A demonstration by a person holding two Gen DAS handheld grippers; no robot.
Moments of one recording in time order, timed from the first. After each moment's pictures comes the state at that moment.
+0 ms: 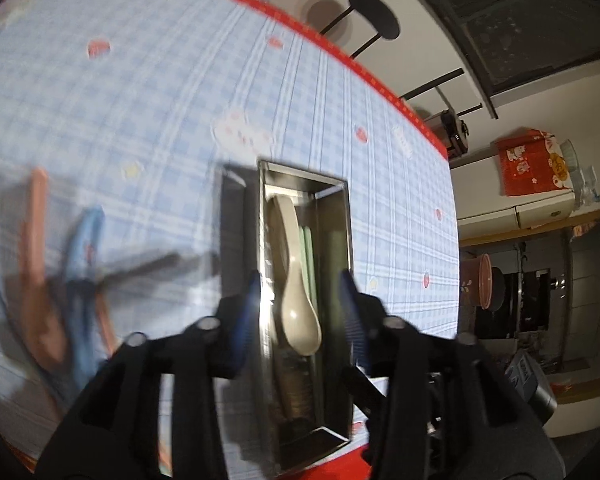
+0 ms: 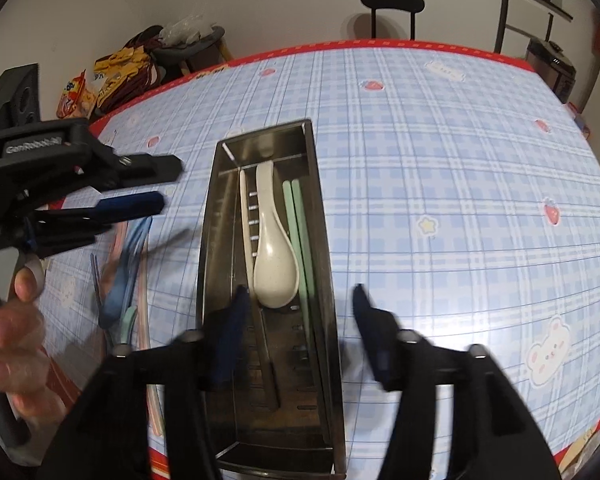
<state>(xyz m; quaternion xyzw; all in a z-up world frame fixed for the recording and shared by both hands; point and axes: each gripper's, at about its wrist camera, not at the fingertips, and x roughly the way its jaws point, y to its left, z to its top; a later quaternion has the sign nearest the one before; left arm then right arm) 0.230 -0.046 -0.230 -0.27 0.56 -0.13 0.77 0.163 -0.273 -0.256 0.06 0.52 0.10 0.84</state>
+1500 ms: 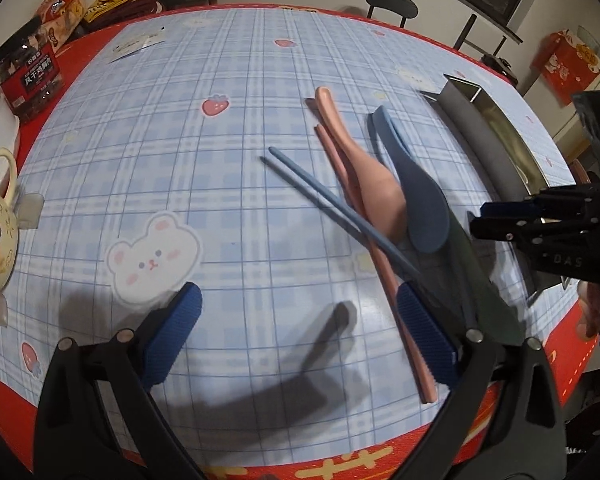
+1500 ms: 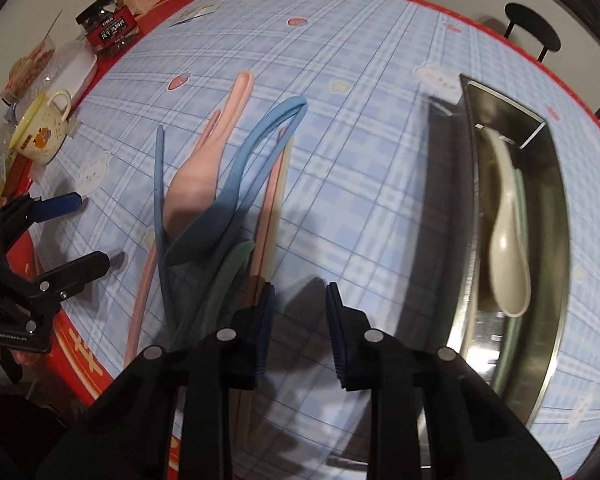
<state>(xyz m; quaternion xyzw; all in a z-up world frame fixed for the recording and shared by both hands) 0.077 0.114 -0.283 -0.04 0.53 -0.07 0.84 0.144 -0.108 -0.307 -0.10 0.59 0.22 0.77</state>
